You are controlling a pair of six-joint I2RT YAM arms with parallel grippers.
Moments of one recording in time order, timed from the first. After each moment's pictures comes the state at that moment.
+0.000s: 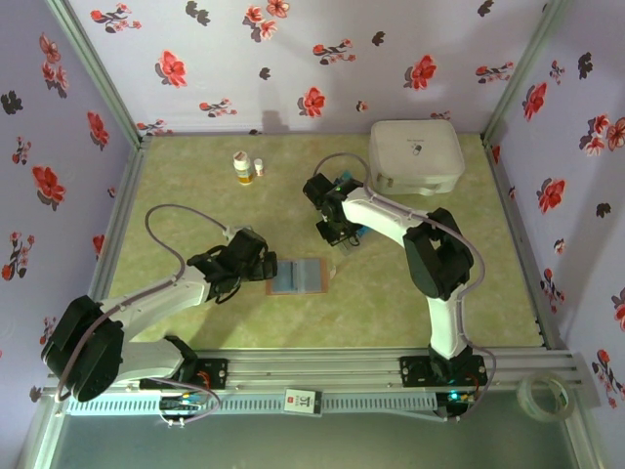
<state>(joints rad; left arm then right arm) -0.73 1.23 0.66 -0.44 -0.32 -0.67 0.71 2.01 1.55 -0.96 0.18 0.20</state>
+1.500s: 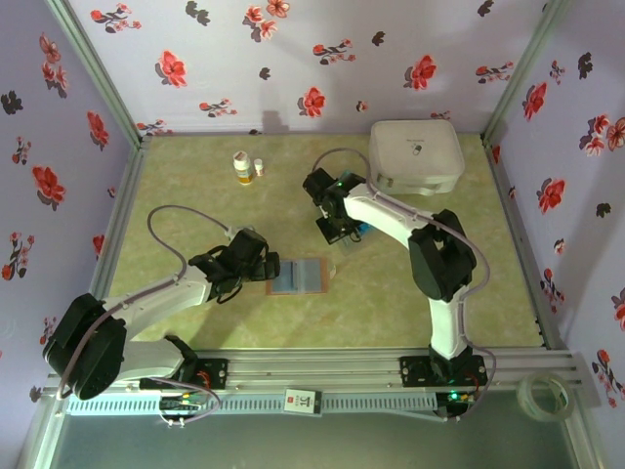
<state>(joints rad) -0.73 1.25 0.65 -0.41 -0.29 -0.68 0.71 1.97 1.60 -1.02 0.18 0.17</state>
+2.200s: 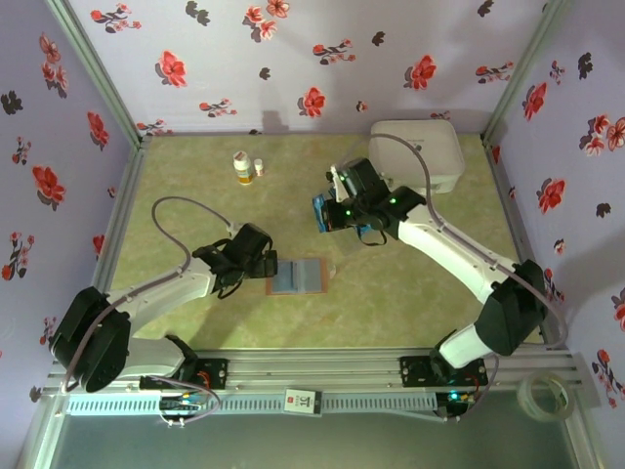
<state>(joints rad) -0.73 1.29 0.73 -0.51 -0.34 -0.65 0.69 1.49 1.29 -0.62 -0.16 0.44</state>
